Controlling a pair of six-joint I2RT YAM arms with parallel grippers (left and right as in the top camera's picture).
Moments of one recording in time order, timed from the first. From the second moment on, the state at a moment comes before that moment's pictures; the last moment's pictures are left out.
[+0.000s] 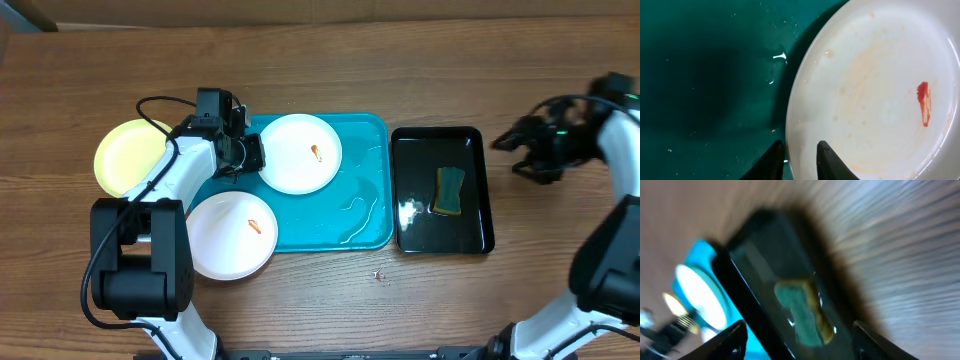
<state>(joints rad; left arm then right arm) -0.06 1.89 1.20 -0.54 0.24 -0.25 -0.32 1.88 1.47 -1.13 -0.53 0.22</state>
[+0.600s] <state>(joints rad) -0.07 1.89 1.20 -0.57 0.24 -0.24 0.14 1.88 1.29 -1.06 -0.04 0.33</state>
